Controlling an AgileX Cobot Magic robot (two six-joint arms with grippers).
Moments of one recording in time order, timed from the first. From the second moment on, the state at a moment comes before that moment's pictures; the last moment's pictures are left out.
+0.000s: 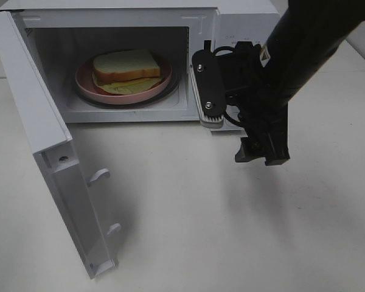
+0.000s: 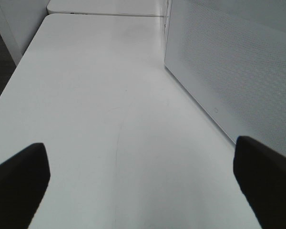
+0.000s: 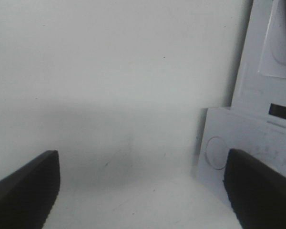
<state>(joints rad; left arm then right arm) 0.01 0.00 -0.50 0.00 1.04 -0.03 0.62 1.62 -1.12 -0.14 0.67 -1.03</state>
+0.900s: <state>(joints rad) 0.01 0.00 -0.50 0.00 1.04 -0.03 0.65 1.92 -1.40 -0.16 0.46 -1.07</state>
